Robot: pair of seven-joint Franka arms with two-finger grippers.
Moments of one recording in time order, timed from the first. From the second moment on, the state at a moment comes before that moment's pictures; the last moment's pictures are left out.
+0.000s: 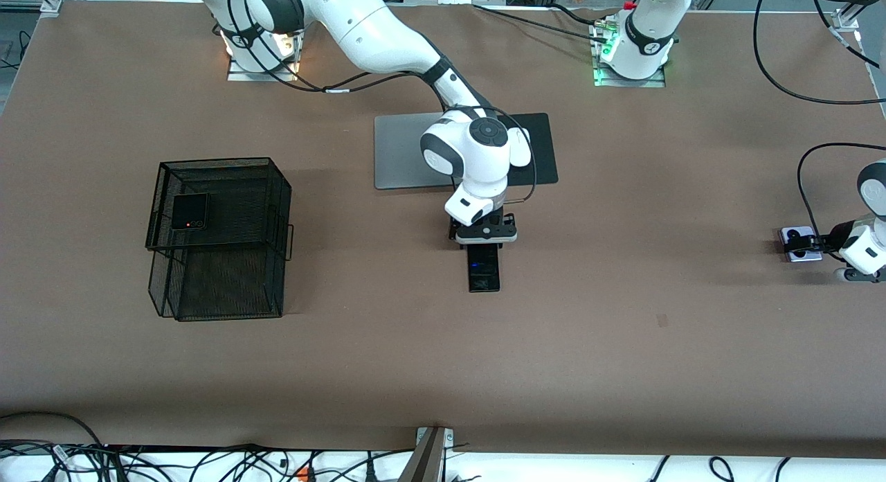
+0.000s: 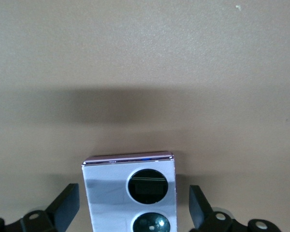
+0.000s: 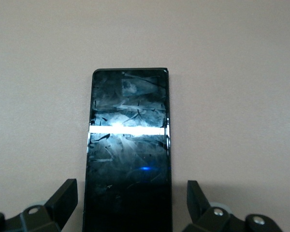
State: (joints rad) left arm 0.67 0.73 -0.15 -1.64 0.20 2.24 0.40; right arm 1.03 1.15 -0.27 -1.00 -0.04 2.37 0.93
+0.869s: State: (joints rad) left arm 0.68 0.73 -0.15 -1.68 0.20 2.27 0.43; right arm 1.04 1.17 -0.29 -0.99 -0.04 2.38 0.93
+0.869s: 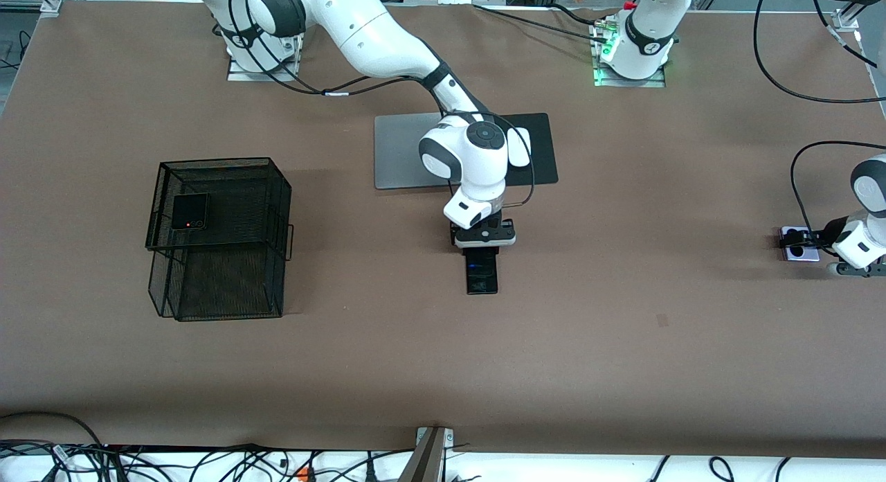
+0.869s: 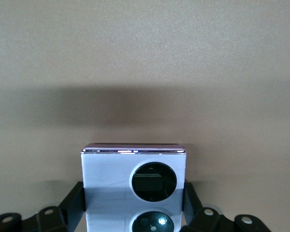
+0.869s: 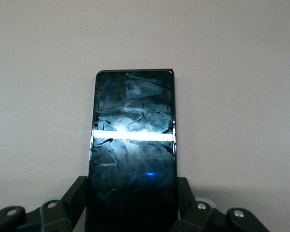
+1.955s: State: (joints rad) left arm 0.49 0.62 -0.20 -1.49 0.20 1.86 0.33; right arm 0.78 0.53 -0.31 -1.30 -0.01 1.83 0.38
